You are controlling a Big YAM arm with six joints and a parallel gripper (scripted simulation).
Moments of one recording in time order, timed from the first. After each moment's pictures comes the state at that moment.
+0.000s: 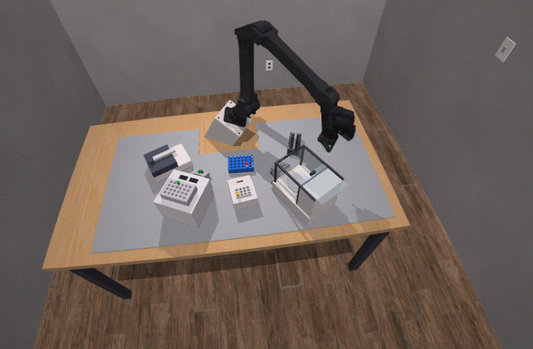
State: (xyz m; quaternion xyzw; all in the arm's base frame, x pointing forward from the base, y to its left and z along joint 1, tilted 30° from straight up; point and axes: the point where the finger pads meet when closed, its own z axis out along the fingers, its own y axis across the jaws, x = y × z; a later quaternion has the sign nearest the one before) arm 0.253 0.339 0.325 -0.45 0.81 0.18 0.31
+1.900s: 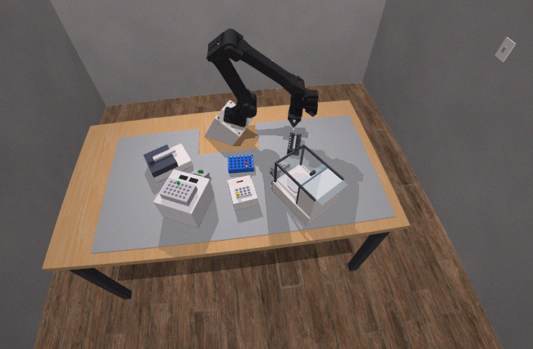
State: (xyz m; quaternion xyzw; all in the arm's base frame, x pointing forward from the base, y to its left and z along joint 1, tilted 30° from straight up) arm 0.025 0.282 0.130 -0.62 0.74 0.11 0.23
